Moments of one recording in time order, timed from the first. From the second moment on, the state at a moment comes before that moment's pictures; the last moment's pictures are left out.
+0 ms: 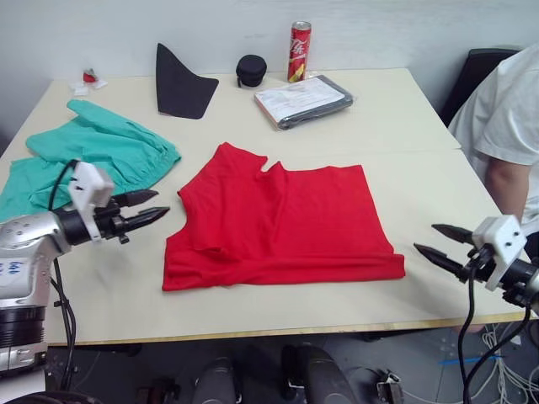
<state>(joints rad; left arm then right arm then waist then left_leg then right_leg) -0.30 0.85 0.33 0.08 -0.48 0.35 -1.04 0.08 -0.85 -0.39 -0.13 0.51 0.14 0.94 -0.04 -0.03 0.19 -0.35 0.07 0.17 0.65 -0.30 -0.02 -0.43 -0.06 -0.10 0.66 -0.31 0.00</state>
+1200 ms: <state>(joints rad) -0.09 0.64 0.19 -0.05 -0.41 0.22 -0.87 0.09 -0.60 -0.24 0.03 0.28 -0.17 0.67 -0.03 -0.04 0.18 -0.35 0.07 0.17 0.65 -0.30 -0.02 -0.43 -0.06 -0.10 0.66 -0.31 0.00</state>
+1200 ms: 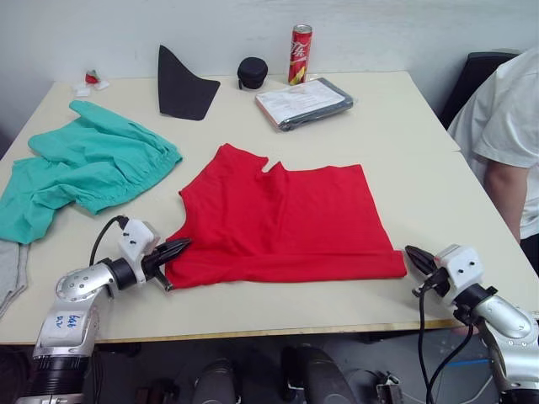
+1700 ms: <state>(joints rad) -0.25 0.51 -0.09 0.01 -0.23 0.21 -0.78 0.04 -0.47 0.04 -0.07 0.09 -0.17 0.62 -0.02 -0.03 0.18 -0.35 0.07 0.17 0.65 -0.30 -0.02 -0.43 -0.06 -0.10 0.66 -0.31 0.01</state>
